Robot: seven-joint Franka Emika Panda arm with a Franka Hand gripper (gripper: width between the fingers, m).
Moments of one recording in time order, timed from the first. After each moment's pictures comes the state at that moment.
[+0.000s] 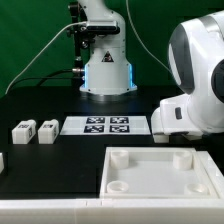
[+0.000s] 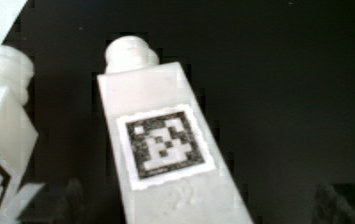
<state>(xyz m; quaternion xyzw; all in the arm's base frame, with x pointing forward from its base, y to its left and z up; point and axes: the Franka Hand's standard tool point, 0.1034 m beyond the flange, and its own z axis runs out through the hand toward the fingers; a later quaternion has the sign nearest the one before) 0.382 0.185 0.010 -0.89 -0.01 0.46 0.05</state>
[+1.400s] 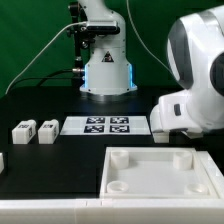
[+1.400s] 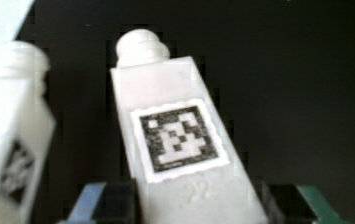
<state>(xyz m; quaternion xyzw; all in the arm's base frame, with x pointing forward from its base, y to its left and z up) 0.404 0.174 0.043 -0.89 -0.01 0.44 0.06</state>
